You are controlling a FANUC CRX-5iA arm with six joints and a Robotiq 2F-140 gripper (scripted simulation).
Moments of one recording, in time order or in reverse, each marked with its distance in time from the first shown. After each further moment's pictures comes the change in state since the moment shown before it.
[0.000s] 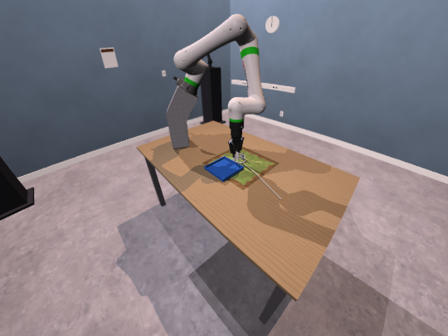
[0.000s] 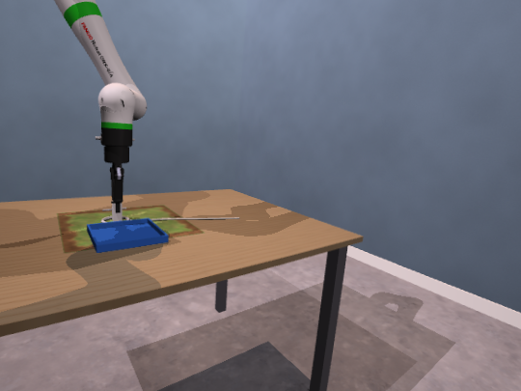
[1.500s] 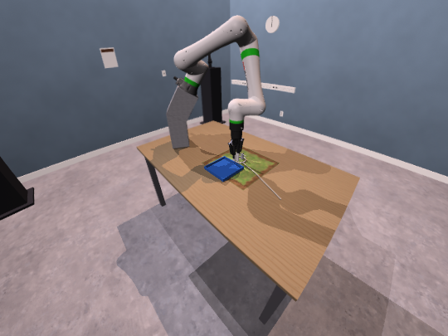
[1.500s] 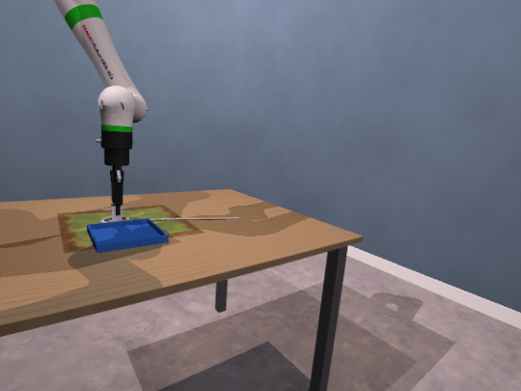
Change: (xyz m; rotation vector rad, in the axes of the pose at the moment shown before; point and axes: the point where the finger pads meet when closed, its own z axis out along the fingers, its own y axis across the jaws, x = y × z) arm 0.000 0.000 0.009 0.000 0.000 0.000
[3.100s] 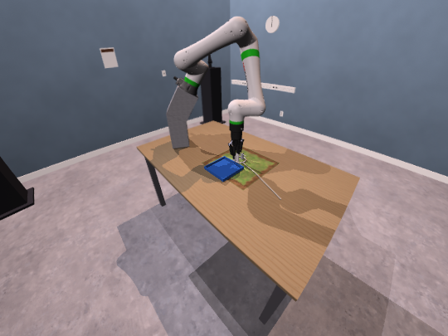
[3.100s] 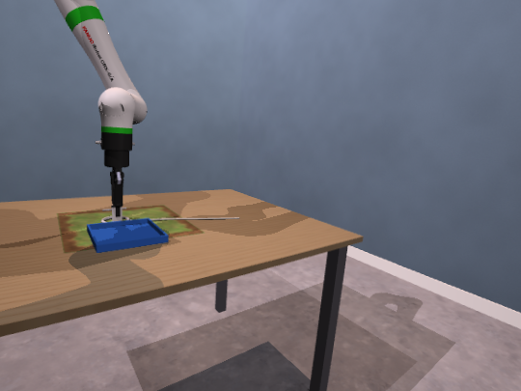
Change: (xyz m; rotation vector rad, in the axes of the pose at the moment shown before) arm 0.000 0.000 0.005 0.000 0.000 0.000
